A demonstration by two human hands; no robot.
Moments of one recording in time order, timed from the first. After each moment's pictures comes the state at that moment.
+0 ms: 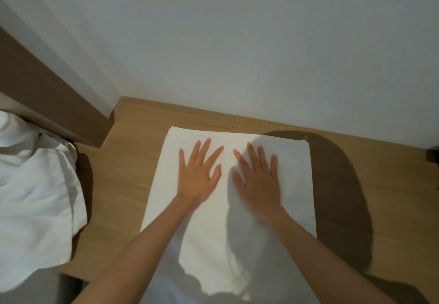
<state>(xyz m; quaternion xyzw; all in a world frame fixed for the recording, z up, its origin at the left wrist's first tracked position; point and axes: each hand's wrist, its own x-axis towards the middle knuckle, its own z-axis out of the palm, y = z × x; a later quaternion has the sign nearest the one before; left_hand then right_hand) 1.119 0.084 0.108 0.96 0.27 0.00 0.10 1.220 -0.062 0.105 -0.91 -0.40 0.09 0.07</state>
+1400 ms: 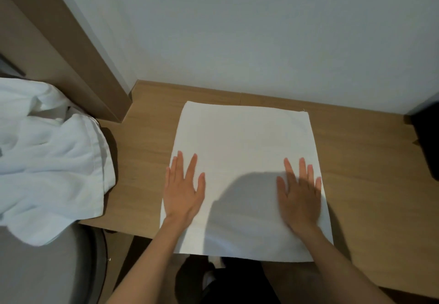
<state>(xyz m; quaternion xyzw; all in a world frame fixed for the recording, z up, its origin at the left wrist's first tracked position) 0.971 0.042 0.107 0.92 0.37 0.04 0.14 1.126 -0.175 0.106 -0.97 -0.22 0.05 0.10</state>
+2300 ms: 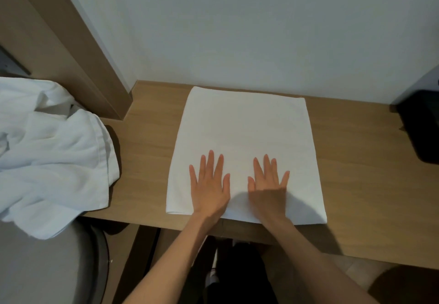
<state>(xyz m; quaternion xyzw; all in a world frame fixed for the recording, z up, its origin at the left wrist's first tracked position) 0.986 -0.011 0.110 0.94 0.30 0.00 0.13 1.062 -0.127 0.118 -0.95 -0.28 0.02 0.10</state>
